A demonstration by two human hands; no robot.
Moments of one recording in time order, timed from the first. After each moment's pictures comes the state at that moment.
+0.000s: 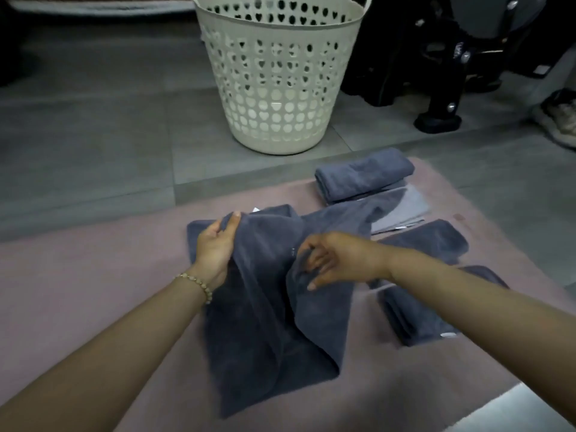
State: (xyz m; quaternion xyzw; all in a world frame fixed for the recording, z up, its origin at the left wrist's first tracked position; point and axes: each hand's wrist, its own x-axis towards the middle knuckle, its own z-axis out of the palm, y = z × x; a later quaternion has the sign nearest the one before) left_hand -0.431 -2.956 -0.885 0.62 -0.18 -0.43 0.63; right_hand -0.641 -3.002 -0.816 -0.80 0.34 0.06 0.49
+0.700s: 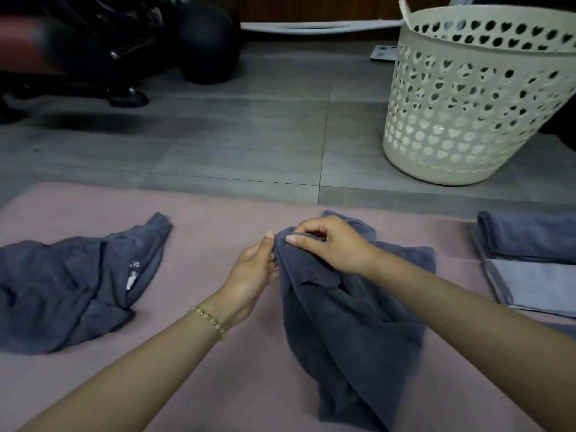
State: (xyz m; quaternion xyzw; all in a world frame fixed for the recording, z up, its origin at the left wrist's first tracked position) left_hand -0.331 -2.803 -0.843 0.61 -0.19 -0.41 0.65; right_hand -0.413 -2.941 -0.823 -0.84 0.09 -0.14 0.51
